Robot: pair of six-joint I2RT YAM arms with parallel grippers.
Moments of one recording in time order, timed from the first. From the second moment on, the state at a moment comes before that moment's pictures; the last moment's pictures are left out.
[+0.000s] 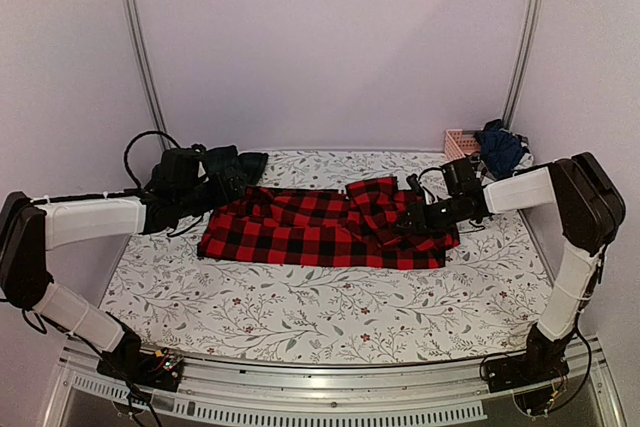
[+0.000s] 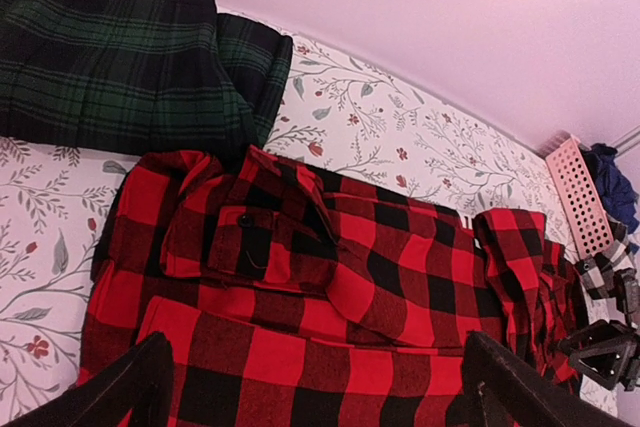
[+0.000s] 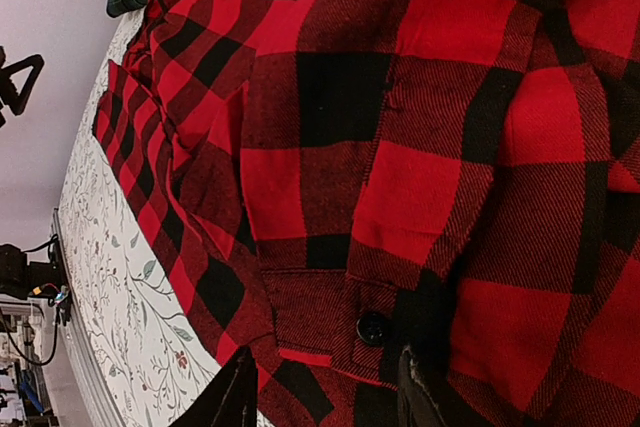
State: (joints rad) left arm -0.44 1.41 0.79 0.09 -0.14 -0.64; right arm 0.35 1.84 1.00 -0.05 -0.62 0.24
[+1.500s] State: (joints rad) left arm -0.47 1.42 0.79 0.13 -0.16 -0.64; right arm 0.37 1.89 1.09 0.04 -0.72 0.37
